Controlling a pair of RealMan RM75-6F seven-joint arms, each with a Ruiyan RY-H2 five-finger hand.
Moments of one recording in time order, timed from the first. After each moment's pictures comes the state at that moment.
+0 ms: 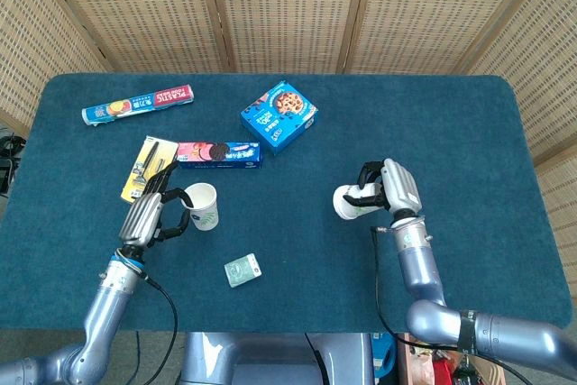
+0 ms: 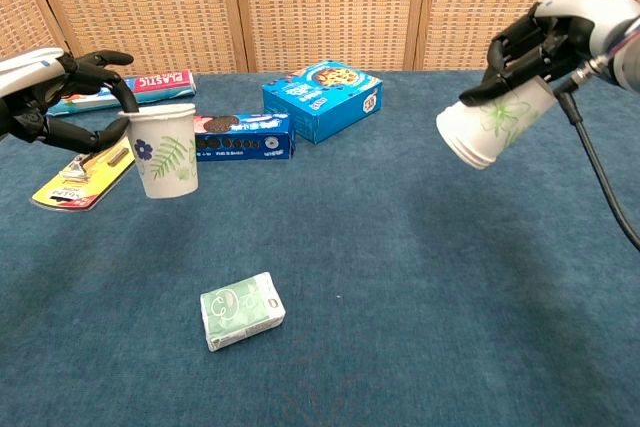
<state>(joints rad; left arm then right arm) -0.45 -1.48 -0.24 -1.76 1.16 1.18 0.10 0.78 -1.42 0.36 -1.80 -0.53 1.21 -0.17</state>
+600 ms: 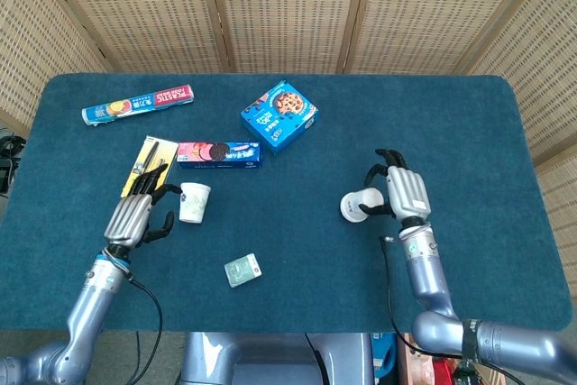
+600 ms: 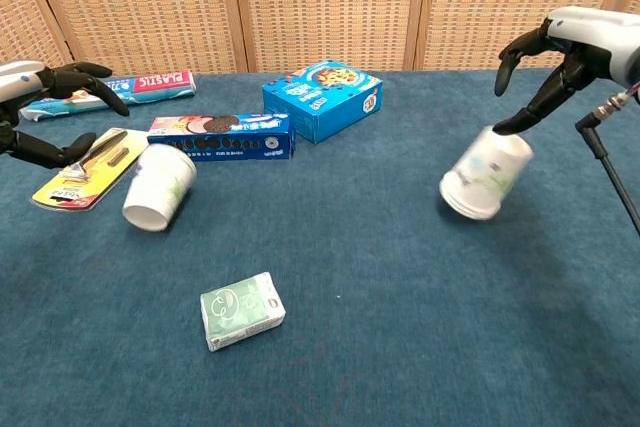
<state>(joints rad) -0.46 -1.39 -0.19 -1.75 1.16 1.15 0.17 0.74 -1.43 0.27 -1.77 -0.68 1.27 -0.32</state>
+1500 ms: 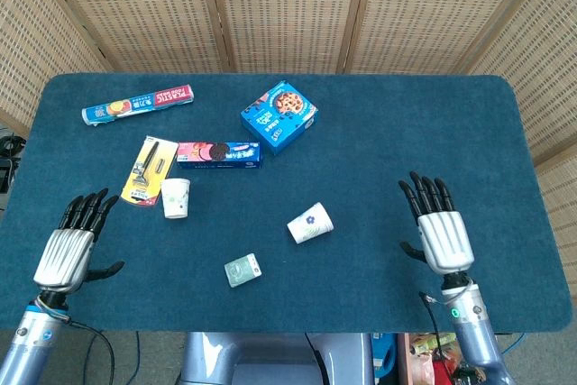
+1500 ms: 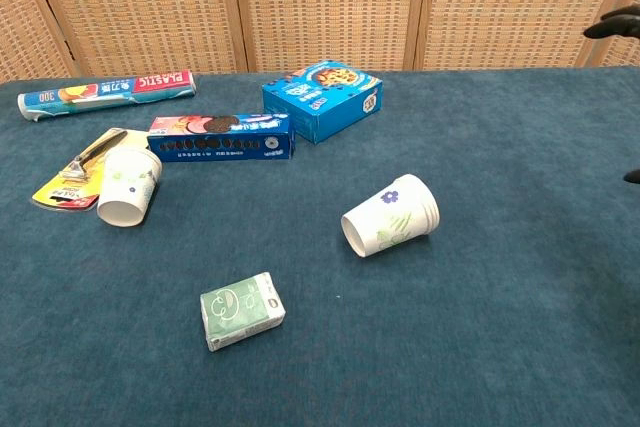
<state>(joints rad) -0.23 -1.18 0.03 -1.85 1.45 1.45 0.28 0.44 -1.35 -0.05 -1.74 -1.33 1.58 -0.39</state>
